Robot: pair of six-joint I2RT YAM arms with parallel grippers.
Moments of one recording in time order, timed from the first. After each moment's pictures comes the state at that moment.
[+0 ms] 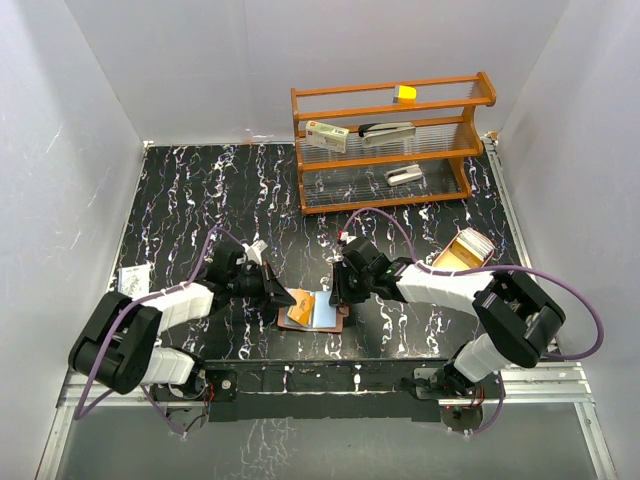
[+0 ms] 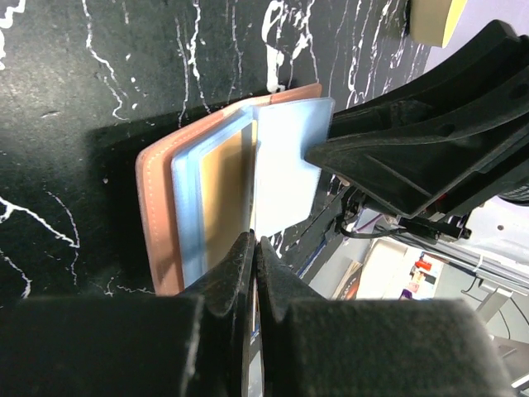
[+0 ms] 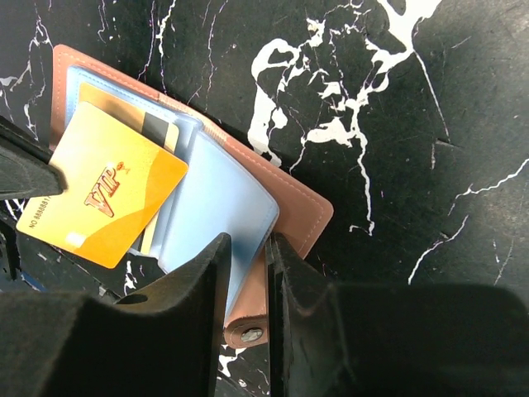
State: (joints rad) left arm -0.42 1.33 0.40 0.12 0.69 -0.85; right arm 0.79 1.50 0.74 -0.16 -0.16 0.62
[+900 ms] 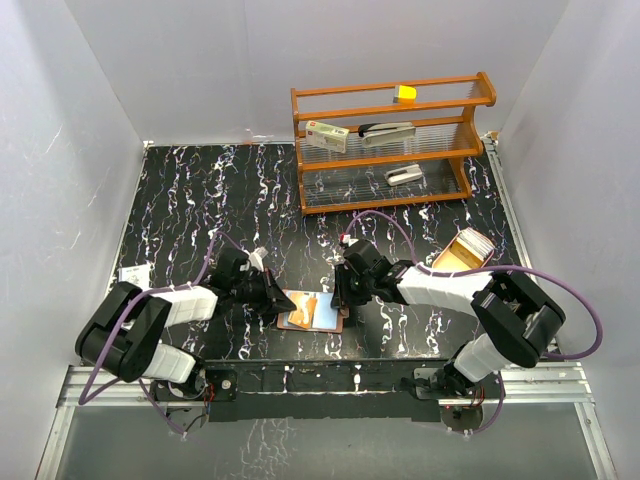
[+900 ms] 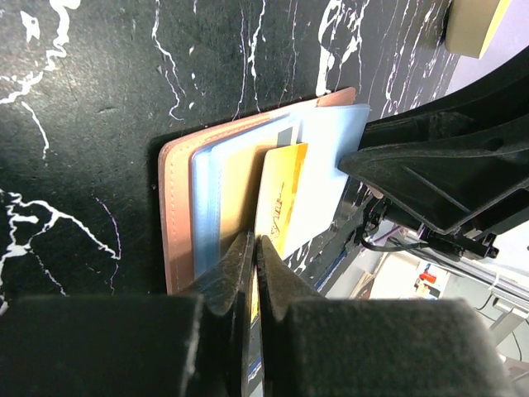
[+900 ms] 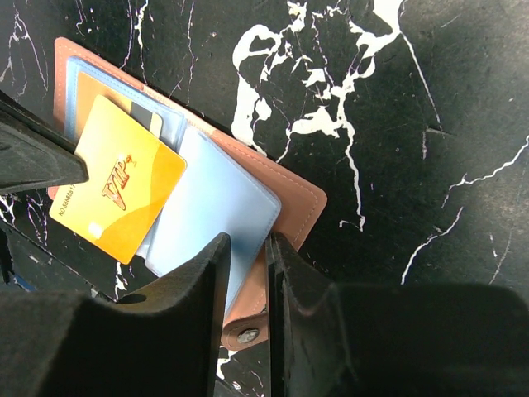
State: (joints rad) left arm -0.45 1.40 0.35 0.22 0.63 -0.86; right arm 0.79 1.50 0.71 -0.14 -0.15 0.63
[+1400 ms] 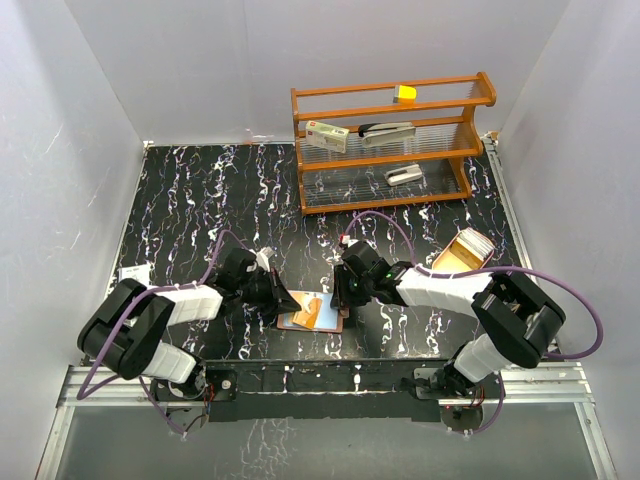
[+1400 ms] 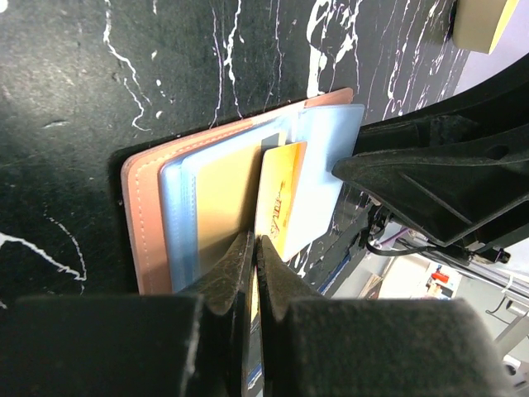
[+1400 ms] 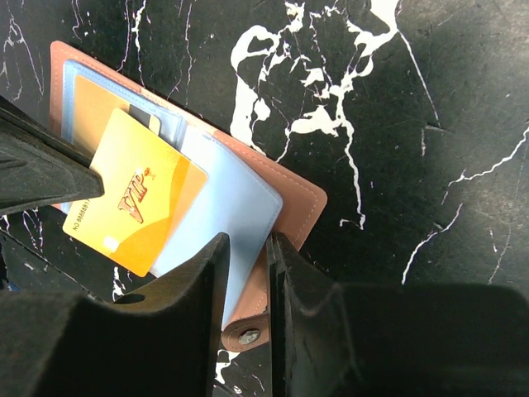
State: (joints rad) left arm -0.51 1.42 0.37 0.23 0.58 -0.88; right arm 0.81 1.49 0.71 -0.14 -0.11 0.65
